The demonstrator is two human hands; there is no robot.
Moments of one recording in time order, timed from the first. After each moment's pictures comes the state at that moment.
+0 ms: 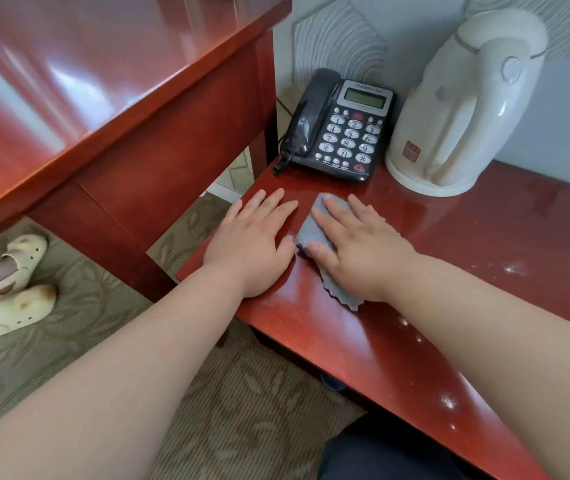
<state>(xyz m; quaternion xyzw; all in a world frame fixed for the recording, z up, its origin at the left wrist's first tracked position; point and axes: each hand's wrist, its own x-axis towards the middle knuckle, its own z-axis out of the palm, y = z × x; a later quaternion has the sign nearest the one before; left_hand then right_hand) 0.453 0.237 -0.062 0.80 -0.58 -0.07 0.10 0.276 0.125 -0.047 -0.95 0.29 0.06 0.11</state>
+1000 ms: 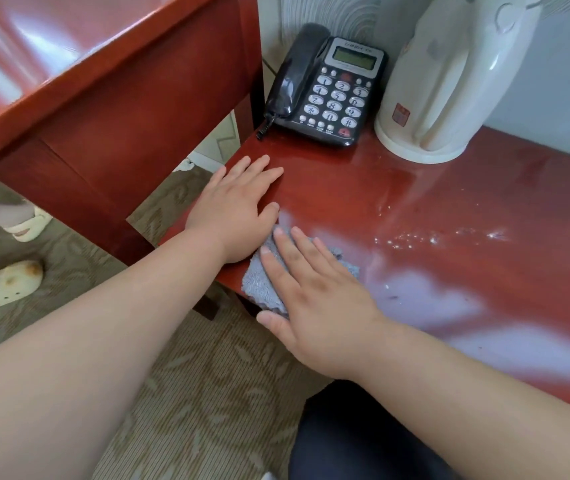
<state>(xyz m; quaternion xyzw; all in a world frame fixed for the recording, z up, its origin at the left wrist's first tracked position) 0.457 0.235 -0.066 0.80 -0.59 -0.07 0.10 0.238 0.235 -0.054 -0.97 0.19 0.04 0.11</state>
